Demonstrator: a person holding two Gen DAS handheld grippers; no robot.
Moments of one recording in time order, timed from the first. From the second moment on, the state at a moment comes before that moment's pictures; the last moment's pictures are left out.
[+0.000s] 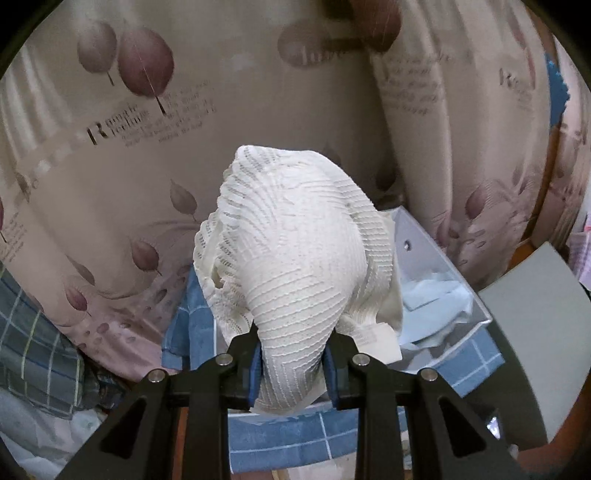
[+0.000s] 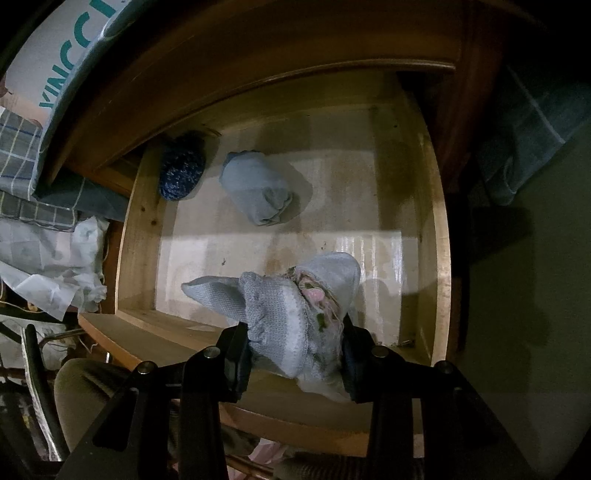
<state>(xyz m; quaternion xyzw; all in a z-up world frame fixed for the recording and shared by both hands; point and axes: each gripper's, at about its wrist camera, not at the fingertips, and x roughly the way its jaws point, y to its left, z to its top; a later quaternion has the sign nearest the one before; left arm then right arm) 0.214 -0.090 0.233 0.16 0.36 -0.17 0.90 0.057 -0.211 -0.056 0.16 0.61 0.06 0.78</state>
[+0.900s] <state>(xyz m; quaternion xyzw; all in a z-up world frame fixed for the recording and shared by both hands) 0.265 -0.089 0.168 0.13 0.40 -0.13 0.90 0.058 -0.210 -0.056 0.16 0.60 0.07 0.78</state>
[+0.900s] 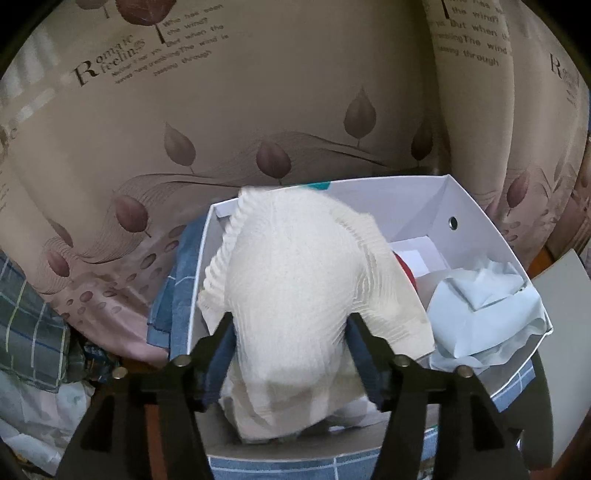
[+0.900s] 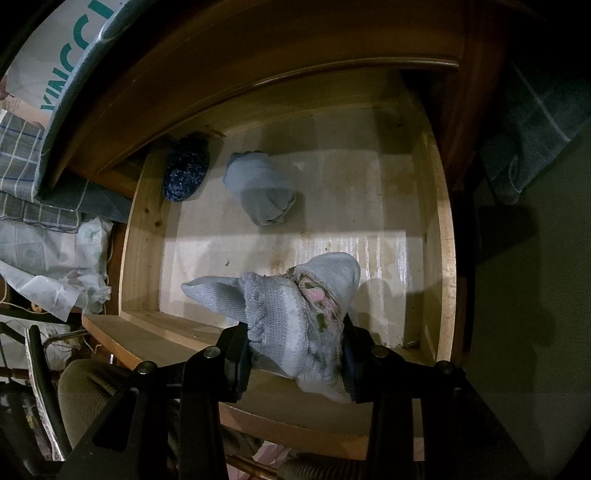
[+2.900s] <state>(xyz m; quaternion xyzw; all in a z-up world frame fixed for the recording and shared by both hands) 0.087 0.021 -0.031 0.01 0.49 -0.06 0.87 0.057 -0.193 -0.048 0.07 0.61 0.00 0.79</state>
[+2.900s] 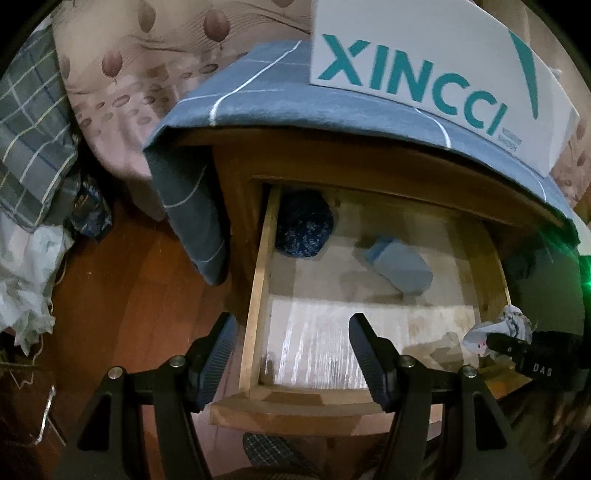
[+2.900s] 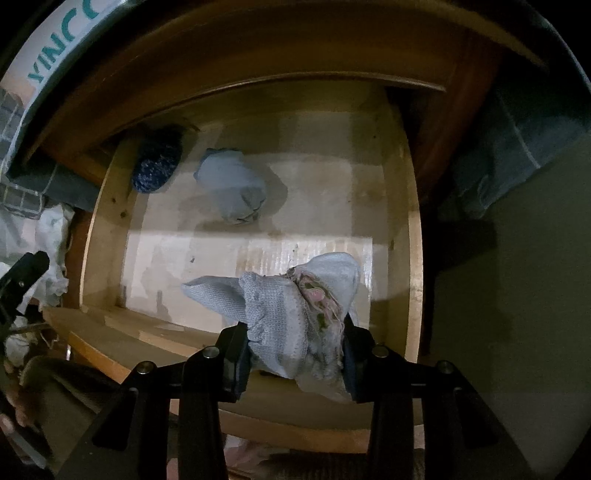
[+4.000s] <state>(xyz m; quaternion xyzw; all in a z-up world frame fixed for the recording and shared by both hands) 0.092 0.039 -0.036 -0.05 0.50 -0.05 0.86 0.042 -0.185 0.093 0.04 0.52 0.08 0.85</state>
